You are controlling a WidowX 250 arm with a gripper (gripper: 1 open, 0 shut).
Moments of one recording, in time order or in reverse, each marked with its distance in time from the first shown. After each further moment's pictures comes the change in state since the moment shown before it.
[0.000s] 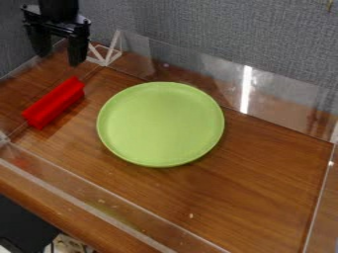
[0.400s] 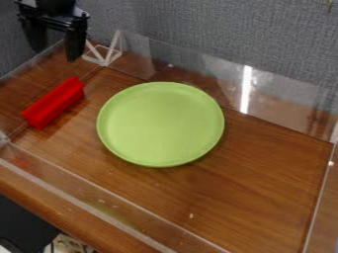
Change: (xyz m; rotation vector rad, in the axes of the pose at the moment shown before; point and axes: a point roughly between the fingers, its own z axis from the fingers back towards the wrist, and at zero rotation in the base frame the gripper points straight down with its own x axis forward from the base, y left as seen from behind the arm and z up) arm -0.006 -0.011 0.022 0.014 -0.014 -0.045
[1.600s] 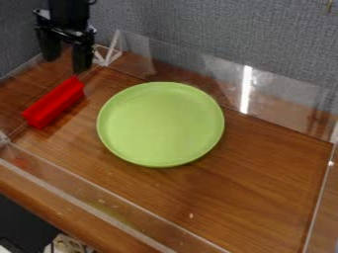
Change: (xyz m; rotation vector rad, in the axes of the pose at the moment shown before) arm 0.005 0.008 -0.026 -0.001 0.045 -0.131
